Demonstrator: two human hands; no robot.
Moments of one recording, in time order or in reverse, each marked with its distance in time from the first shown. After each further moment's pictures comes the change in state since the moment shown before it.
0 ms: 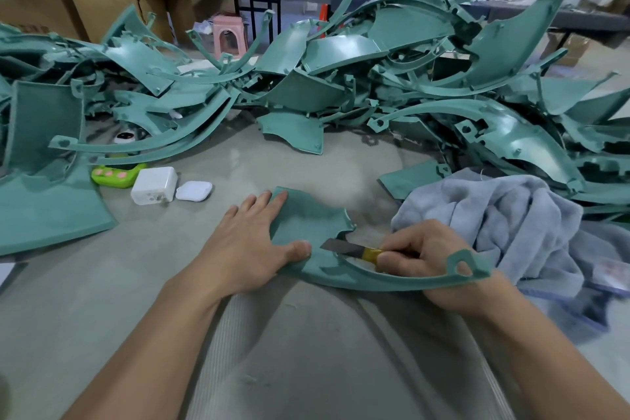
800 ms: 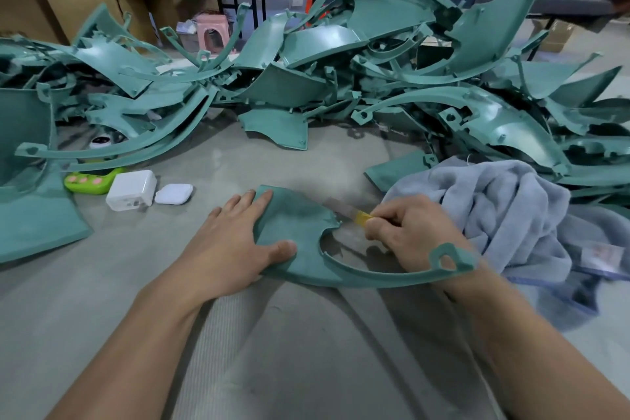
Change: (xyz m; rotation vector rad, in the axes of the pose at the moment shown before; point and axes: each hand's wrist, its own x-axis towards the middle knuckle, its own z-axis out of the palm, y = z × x) left_hand 0.006 -0.005 0.002 0.008 0.009 0.020; right_hand 0.022 0.009 0.005 -0.102 0.294 0.159
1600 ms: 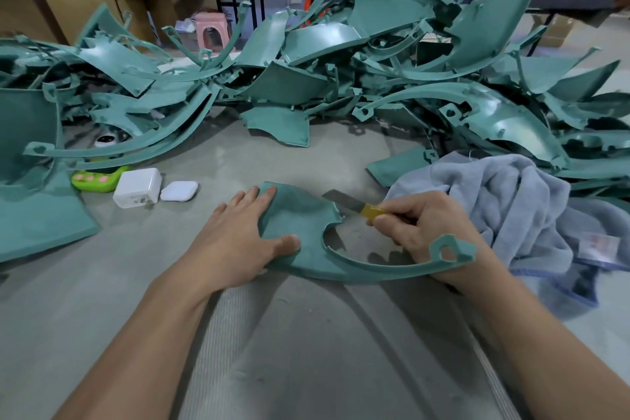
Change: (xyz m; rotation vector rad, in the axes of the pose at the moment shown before) left_hand -0.001 0.004 -0.002 0.008 -0.016 -0.016; right_hand -0.013 0.007 -0.006 0.157 0.086 -0.096
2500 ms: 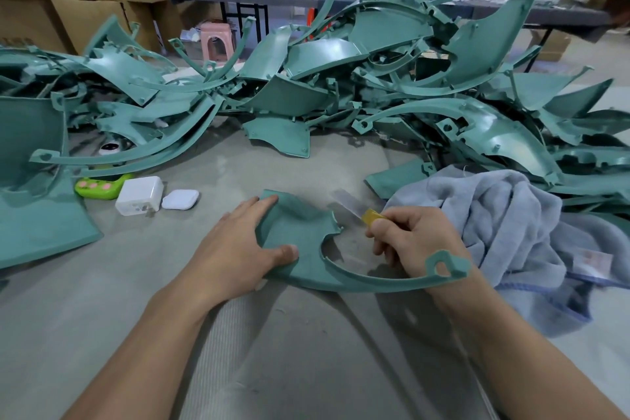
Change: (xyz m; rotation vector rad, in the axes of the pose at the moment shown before) left_hand -0.011 0.008 -0.001 -0.229 0.141 -0.048; right_hand 0.000 -0.013 0.014 0.245 0.077 0.241
